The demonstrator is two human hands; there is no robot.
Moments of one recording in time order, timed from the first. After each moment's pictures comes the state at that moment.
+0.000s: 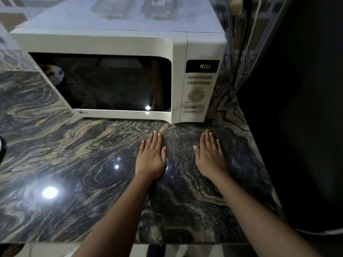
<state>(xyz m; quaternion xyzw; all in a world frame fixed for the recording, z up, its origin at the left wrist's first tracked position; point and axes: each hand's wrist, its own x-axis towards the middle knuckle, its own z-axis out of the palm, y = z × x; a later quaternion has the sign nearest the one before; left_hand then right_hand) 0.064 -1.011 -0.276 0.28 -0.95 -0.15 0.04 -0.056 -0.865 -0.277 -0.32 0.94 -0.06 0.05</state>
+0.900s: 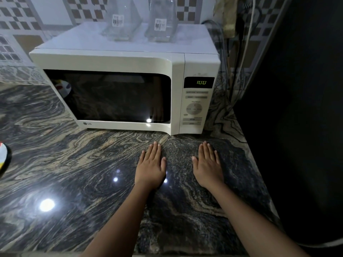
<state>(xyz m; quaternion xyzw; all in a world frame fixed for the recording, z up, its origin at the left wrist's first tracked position) 0.064 -1.011 -0.277 0.28 -0.95 -0.15 0.04 -0.054 -0.865 -0.276 -0.32 0.94 -0.09 0.04</state>
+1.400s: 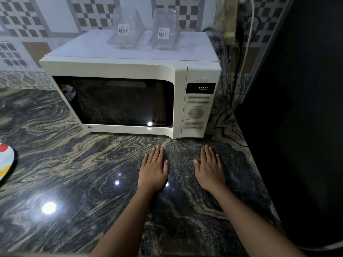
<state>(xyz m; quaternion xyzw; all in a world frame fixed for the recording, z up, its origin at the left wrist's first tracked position) 0.066 -1.010 -0.273 0.28 -0.94 -0.17 0.06 -0.055 -0.864 -0.274 -0.32 0.94 -0.10 0.05</state>
